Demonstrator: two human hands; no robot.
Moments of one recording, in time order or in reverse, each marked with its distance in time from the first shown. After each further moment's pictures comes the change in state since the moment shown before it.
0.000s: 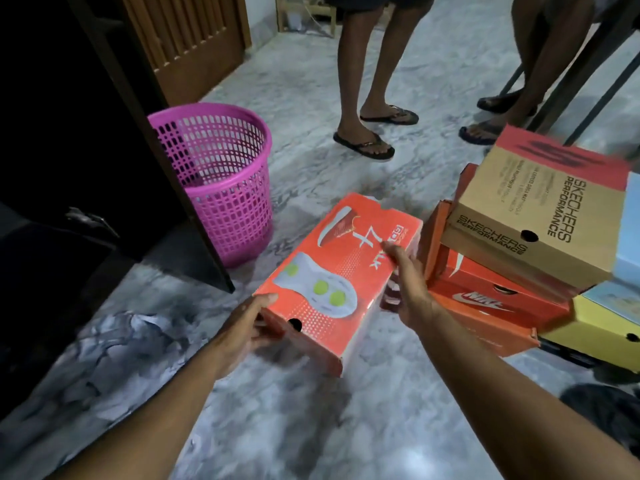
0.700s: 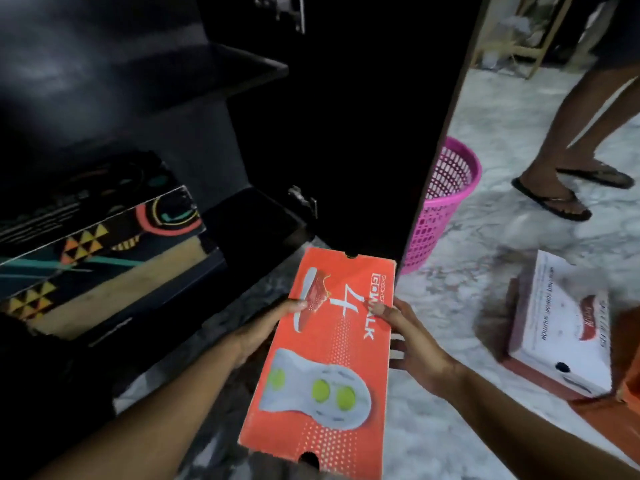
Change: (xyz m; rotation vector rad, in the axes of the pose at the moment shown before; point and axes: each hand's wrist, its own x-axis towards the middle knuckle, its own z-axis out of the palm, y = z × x) left_hand -0.162 0.004 -0.192 0.093 0.250 0.014; right_hand -0.136 0.062 0.207 -0.356 -0.807 0.020
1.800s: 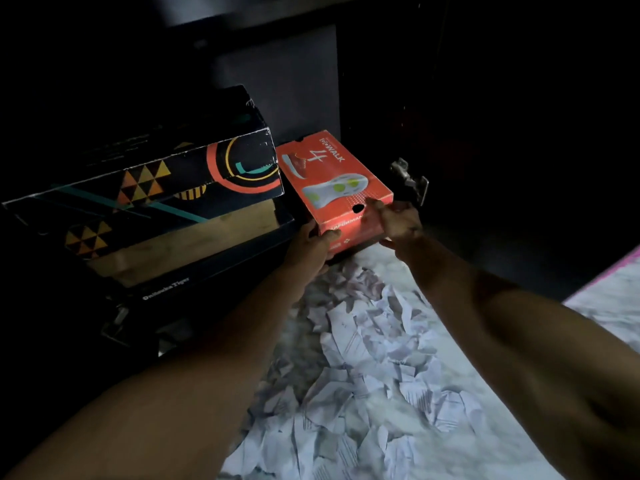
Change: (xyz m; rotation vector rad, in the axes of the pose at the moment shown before) left_hand 0.125 0.005 -0.094 -0.300 0.617 0.101; right_hand 0.294 -0.077 0.156 -0.066 0.091 -0.245
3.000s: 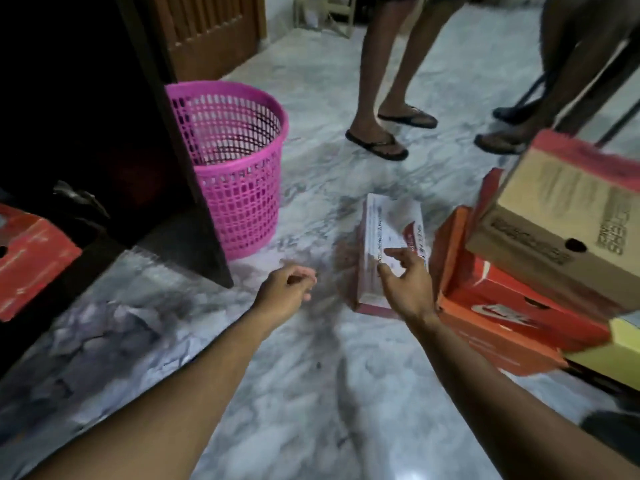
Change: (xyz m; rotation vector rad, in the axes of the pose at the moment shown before) left_hand -0.183 -0.072 0.310 0.481 -0.810 0.211; right_hand -0.308 0.060 -0.403 -0.464 0.831 0.082
